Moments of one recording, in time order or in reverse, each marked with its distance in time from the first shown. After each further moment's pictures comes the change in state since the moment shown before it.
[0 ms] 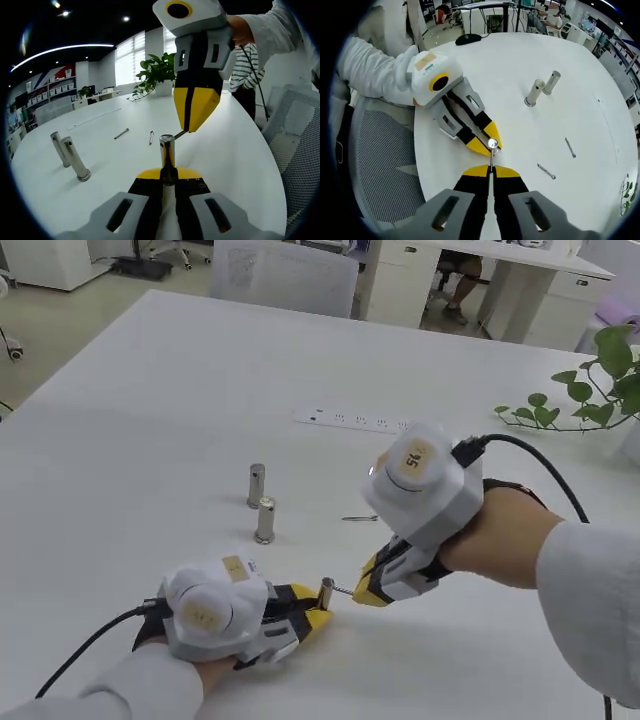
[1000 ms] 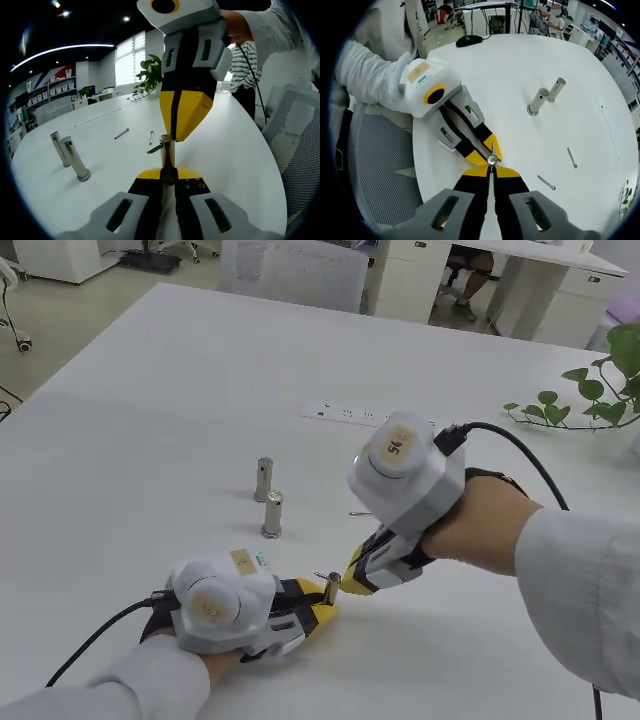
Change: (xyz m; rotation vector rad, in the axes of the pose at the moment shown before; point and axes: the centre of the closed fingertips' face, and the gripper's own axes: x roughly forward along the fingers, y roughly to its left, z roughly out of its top) left arm 0.000 0.000 0.000 -0.001 -0.002 0.002; right arm 0.011 -0.001 0.018 -0.012 -0.002 0.011
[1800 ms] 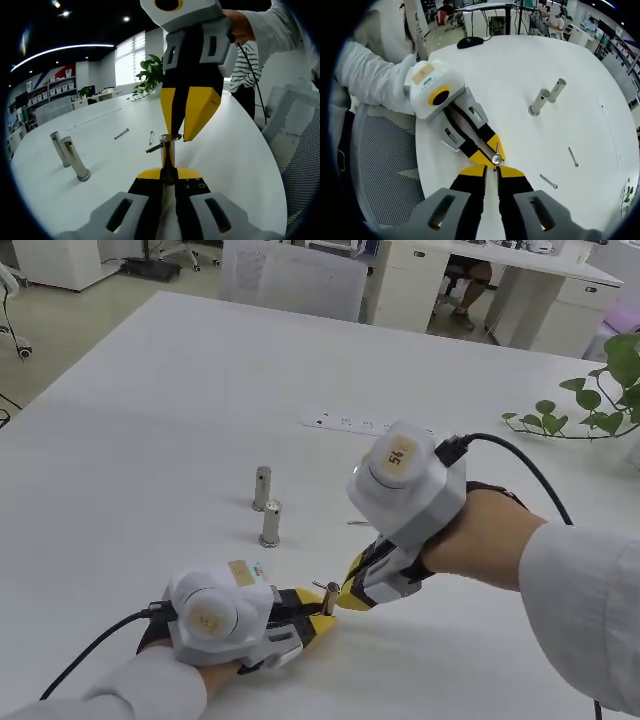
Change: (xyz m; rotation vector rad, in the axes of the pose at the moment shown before) left arm 0.000 0.001 -0.001 0.001 -0.001 -0.001; right arm -0.004 0.006 0.002 0.012 -0.013 0.009
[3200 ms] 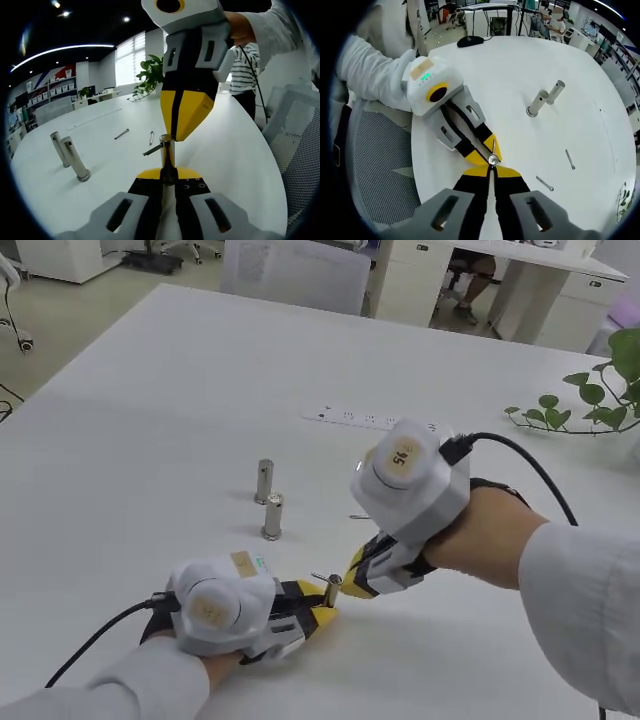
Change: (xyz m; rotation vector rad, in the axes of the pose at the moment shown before) left arm 0.000 0.000 0.001 -0.001 -0.002 0.002; right arm 0.002 -0.006 -0.002 -0.034 -0.009 -0.029
